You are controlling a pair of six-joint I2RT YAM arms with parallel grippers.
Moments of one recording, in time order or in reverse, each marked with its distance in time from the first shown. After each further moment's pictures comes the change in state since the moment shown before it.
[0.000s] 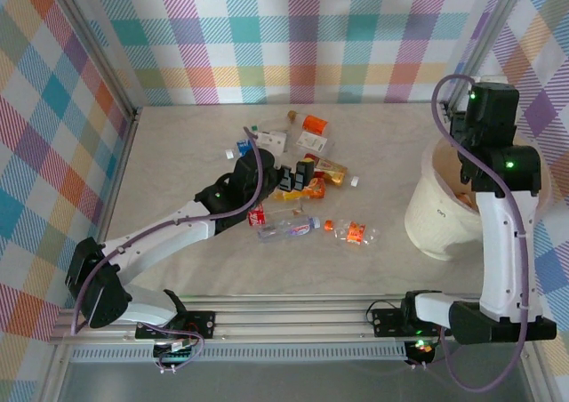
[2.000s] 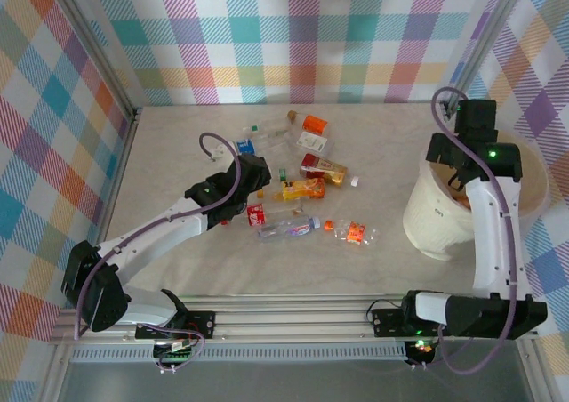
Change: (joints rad) left arm 0.111 -0.022 -0.042 -0.405 -0.319 -0.563; right arm -0.021 0.019 -0.189 -0.047 -0.105 0.227
